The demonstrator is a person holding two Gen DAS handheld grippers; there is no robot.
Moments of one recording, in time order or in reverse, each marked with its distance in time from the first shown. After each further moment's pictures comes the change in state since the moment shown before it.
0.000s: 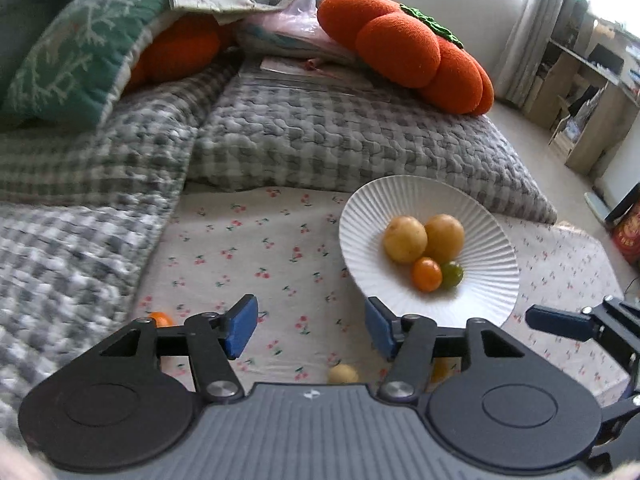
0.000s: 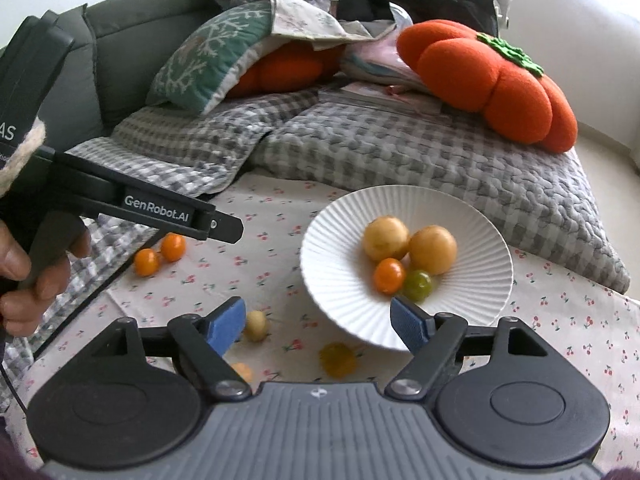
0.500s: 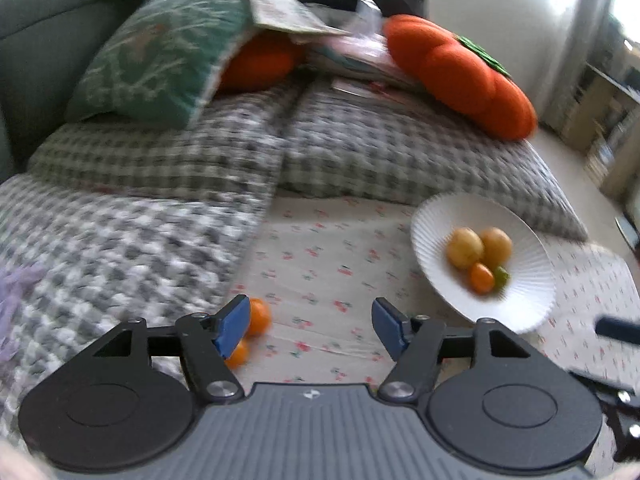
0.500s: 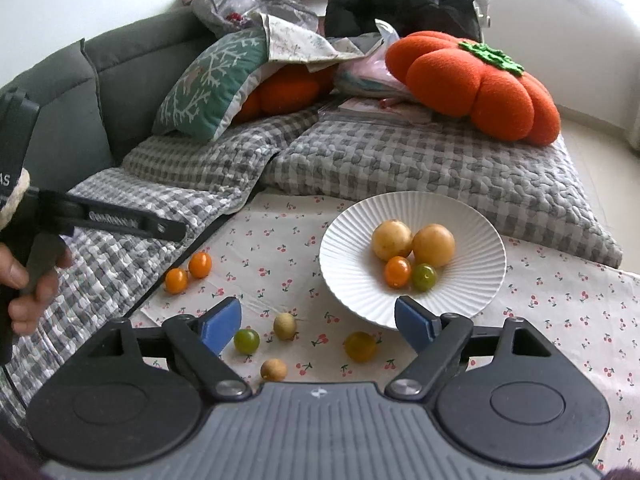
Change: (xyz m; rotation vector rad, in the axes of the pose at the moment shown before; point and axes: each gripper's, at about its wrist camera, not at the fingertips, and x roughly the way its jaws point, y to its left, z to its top) left arm -0.043 0.054 -0.015 -0.099 -0.051 0.111; right arm -0.032 0.005 -0.005 0.086 -0.045 0.008
